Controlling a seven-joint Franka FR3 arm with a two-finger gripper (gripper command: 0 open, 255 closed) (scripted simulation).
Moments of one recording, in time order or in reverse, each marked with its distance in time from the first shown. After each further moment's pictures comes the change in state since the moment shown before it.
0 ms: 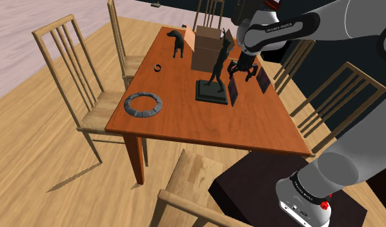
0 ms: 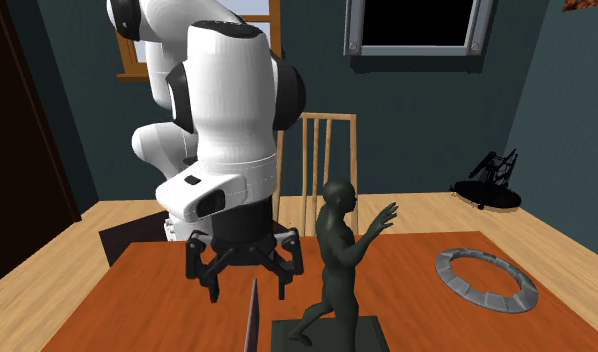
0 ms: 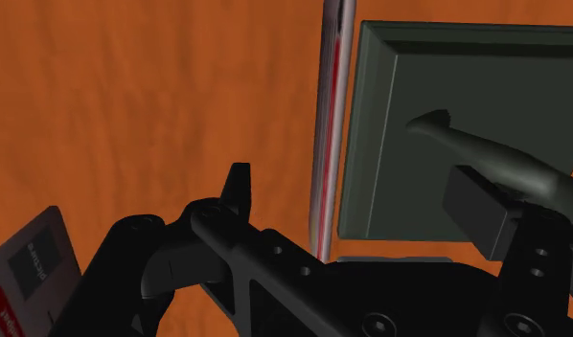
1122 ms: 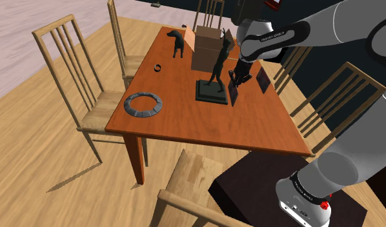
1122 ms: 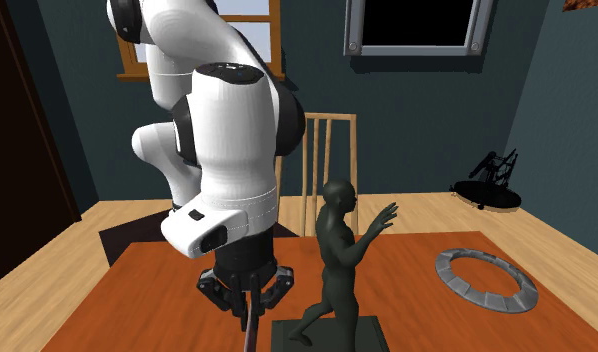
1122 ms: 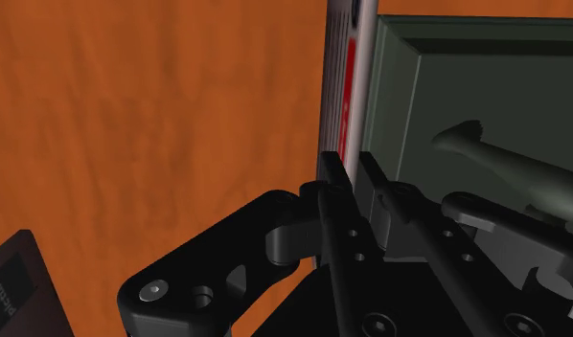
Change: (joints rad) arm -0.002 0.055 -0.002 -0.036 -0.001 0.092 0.007
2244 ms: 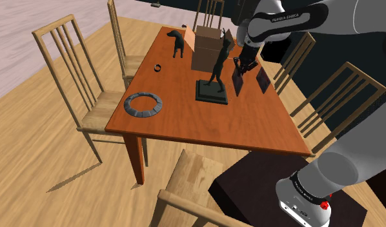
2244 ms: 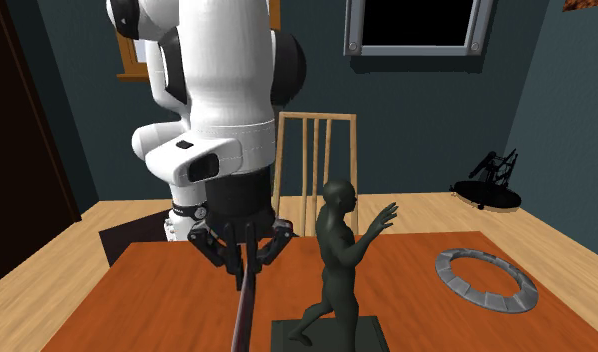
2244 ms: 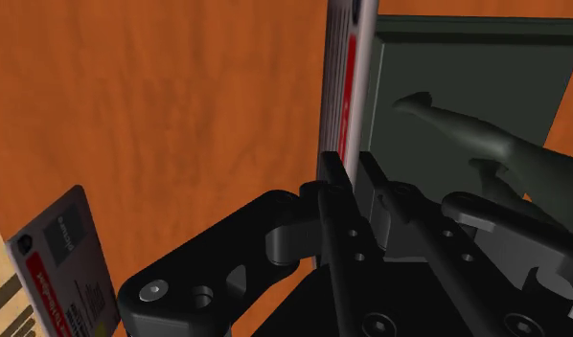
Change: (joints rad) arm 0.000 -0.084 0.000 0.100 0.001 -0.185 -0.004
